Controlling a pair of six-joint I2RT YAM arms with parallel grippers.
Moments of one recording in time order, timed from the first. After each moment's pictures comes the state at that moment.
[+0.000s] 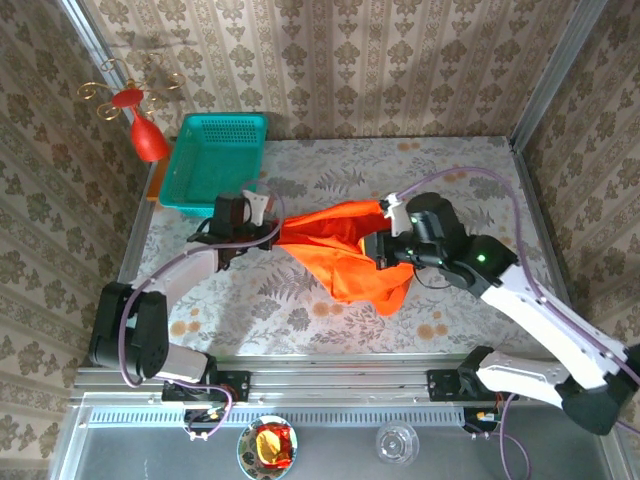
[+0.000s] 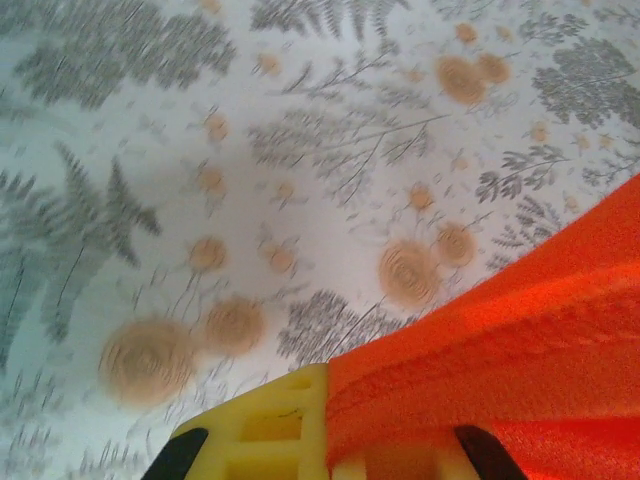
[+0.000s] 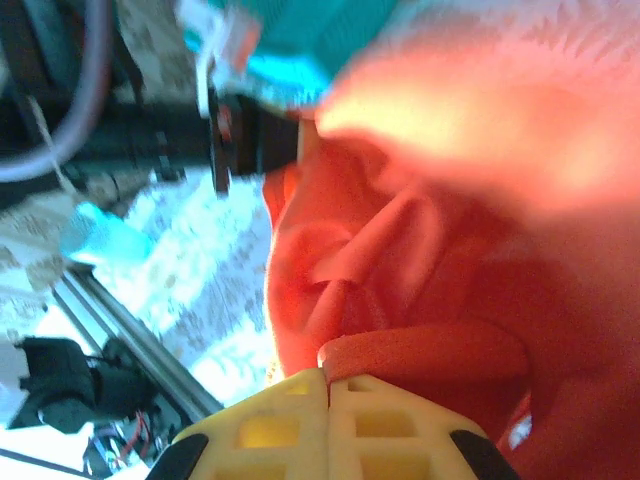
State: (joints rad) left arm -0.32 1.40 0.78 -0.11 0.35 -0.14; right arm 0.66 1.04 1.14 -0.66 -0.16 0.46
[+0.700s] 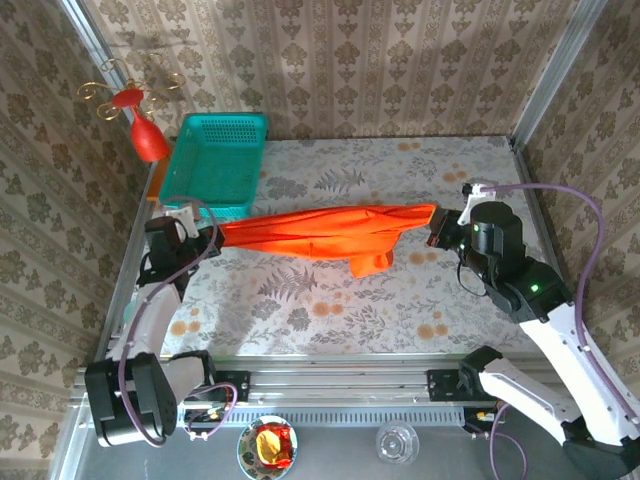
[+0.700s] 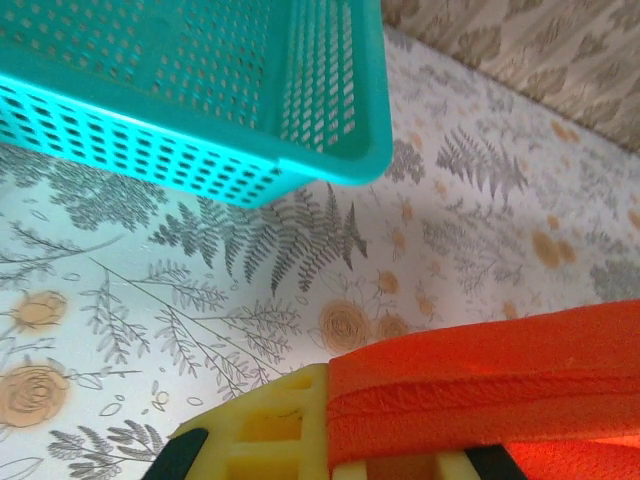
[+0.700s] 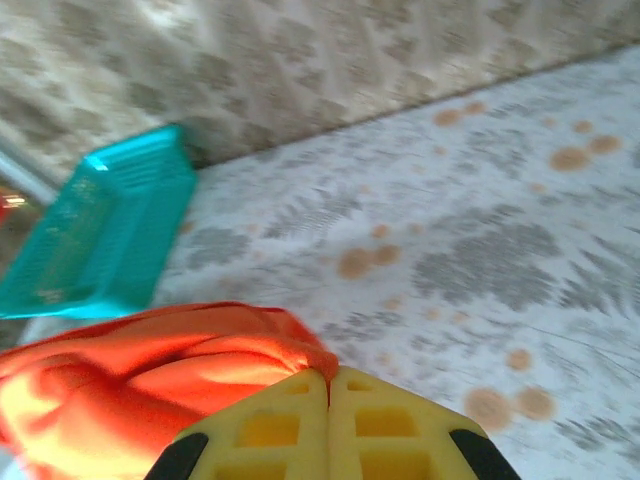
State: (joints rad) left arm 0.11 1.03 0.58 -0.10 0.47 -0.32; right arm 0.40 0.81 1.04 -0.68 0.22 0.51
